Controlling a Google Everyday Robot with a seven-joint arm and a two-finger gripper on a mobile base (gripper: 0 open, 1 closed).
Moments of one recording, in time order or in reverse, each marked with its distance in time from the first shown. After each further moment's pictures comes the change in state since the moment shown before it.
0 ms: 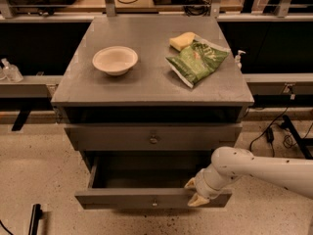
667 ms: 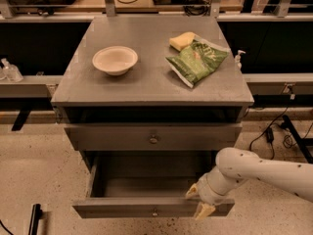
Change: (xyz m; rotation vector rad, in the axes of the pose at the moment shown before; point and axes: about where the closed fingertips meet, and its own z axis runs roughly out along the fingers) arm -0.015 0.025 -0.018 -0.052 -0.034 -0.060
